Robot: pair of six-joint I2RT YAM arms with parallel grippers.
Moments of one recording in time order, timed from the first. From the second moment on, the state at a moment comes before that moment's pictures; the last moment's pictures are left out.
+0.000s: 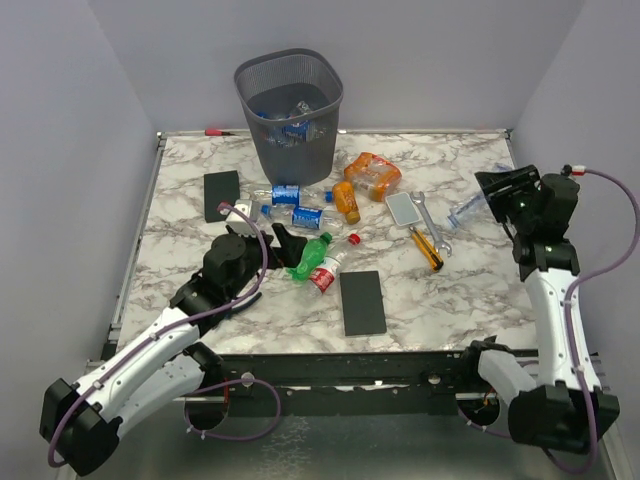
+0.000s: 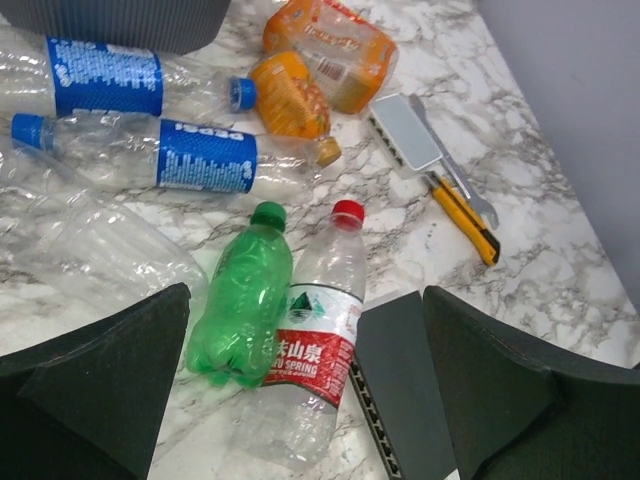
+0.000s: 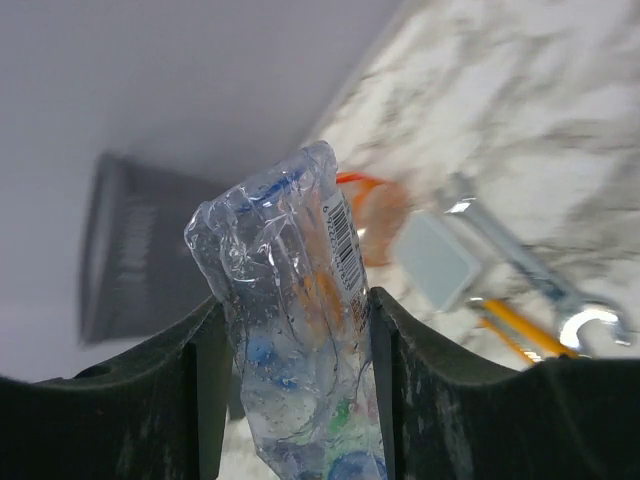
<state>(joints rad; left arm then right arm) -0.64 0.79 0.55 0.00 -0.13 -0.52 -0.21 1.01 0.94 -0.32 -0.09 0.92</state>
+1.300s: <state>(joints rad) -1.12 1.22 0.65 0.81 -0.01 -0.54 0.21 0.75 0.48 0.90 -0.55 1.32</state>
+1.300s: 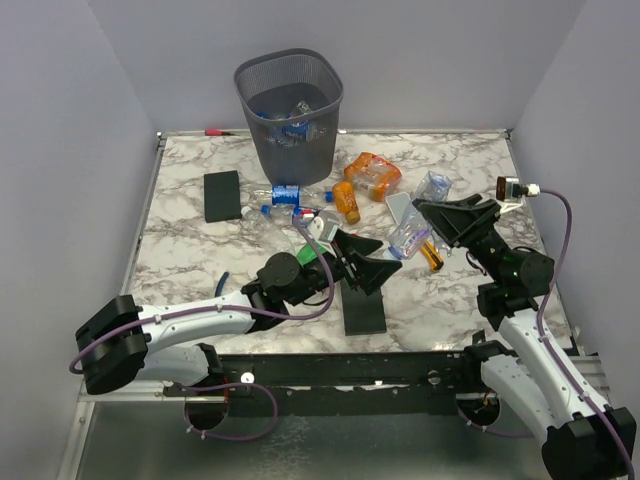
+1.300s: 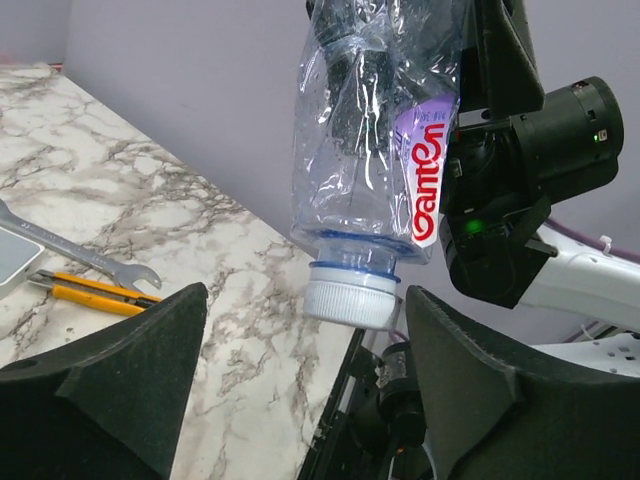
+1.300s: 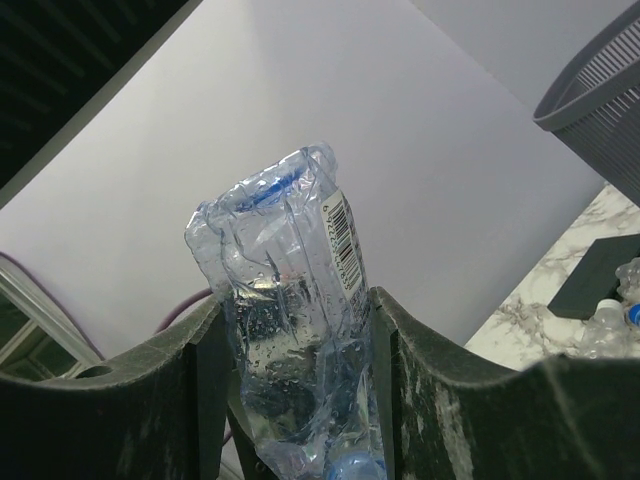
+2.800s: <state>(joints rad) -1.12 0.95 0.80 -0.01 -0.06 0.57 0.22 0.80 1.35 -0.51 -0.54 0.44</state>
